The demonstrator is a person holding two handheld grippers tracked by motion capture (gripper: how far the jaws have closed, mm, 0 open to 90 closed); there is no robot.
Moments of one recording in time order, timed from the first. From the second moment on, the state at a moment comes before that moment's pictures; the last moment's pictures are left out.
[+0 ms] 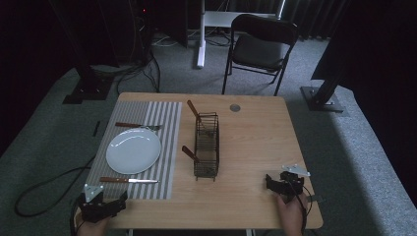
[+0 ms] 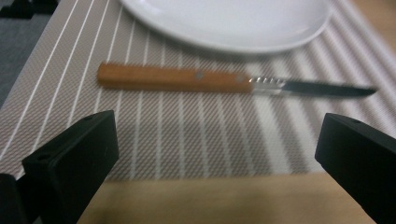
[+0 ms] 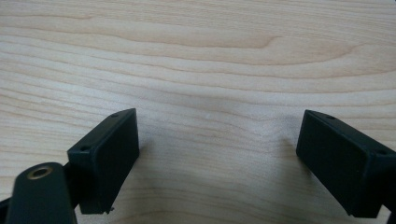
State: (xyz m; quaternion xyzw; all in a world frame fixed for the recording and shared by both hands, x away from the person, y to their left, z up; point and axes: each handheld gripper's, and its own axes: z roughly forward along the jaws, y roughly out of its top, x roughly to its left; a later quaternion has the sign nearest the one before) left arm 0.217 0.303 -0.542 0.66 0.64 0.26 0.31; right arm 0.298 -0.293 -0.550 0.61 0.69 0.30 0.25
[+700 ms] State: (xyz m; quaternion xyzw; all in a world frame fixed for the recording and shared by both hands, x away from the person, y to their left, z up) left arm 0.232 0.300 -0.554 0.67 0.62 0.28 0.30; right arm 0.298 -0.293 -0.550 0.61 0.69 0.30 0.25
